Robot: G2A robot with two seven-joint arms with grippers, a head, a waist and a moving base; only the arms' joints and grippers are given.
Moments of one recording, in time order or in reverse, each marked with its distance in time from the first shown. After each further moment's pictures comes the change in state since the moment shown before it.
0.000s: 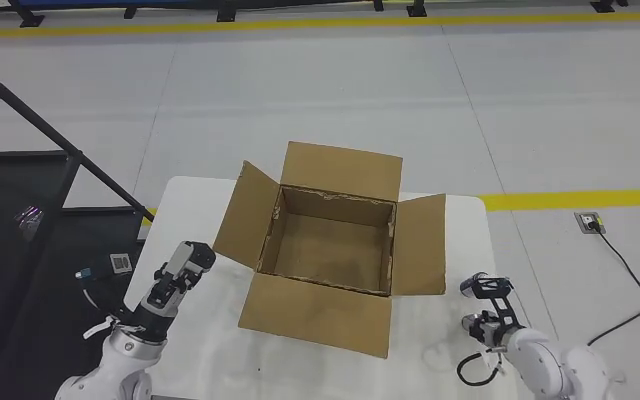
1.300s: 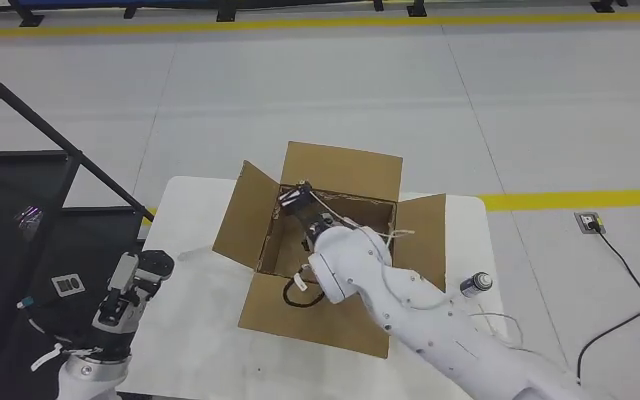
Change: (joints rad) left arm 0.118 0.011 -0.122 -0.046 -0.083 -0.068 0.085; right arm 1.021 -0.258 -1.108 0.461 0.024 0.497 0.090
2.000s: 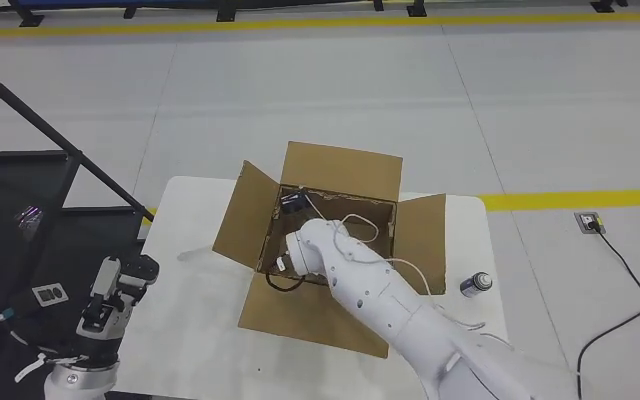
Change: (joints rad) left arm 0.045 0.003 -0.040 -0.011 -0.017 -0.012 0.034; right arm 0.155 -0.283 -0.092 0.711 0.304 0.069 -0.267
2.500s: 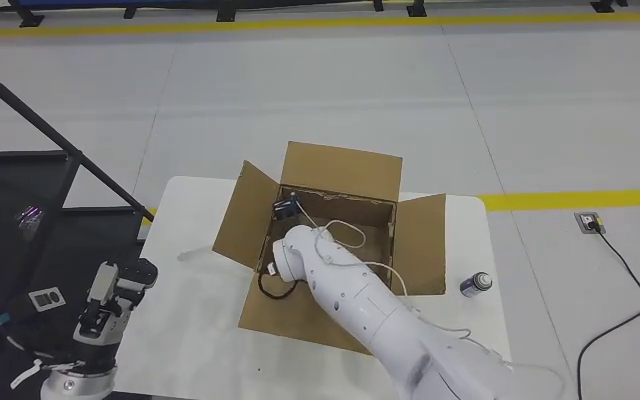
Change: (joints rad) left arm 0.023 0.002 -0.008 -0.014 -0.010 -0.010 -0.004; right arm 0.031 -0.133 -0.039 0.217 -0.001 -0.003 -0.074
